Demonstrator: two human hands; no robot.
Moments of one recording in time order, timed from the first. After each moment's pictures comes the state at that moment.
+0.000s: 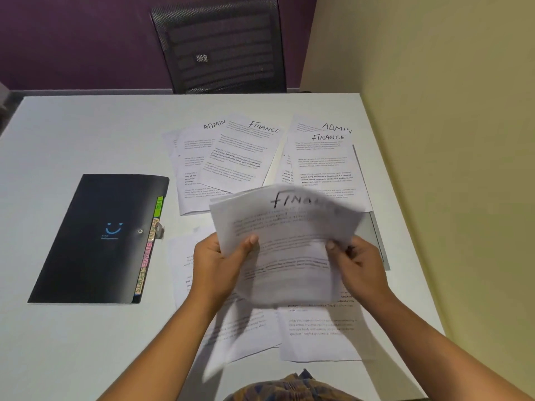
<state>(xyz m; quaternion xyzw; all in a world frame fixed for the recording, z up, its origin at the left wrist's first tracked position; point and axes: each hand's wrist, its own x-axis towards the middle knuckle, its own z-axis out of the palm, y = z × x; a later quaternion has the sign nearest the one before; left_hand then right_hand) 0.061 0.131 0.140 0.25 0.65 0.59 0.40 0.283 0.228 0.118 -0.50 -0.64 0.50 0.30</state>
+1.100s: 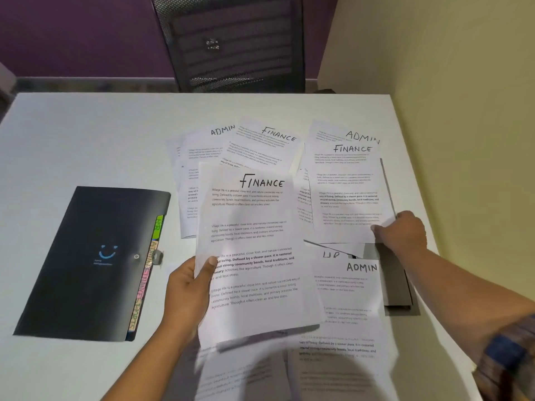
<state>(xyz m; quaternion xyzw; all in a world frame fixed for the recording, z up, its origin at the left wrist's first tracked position) -0.007 0.159 0.083 0.08 0.73 0.53 0.42 0.295 0.451 0.000 -0.78 -0.58 0.23 0.00</state>
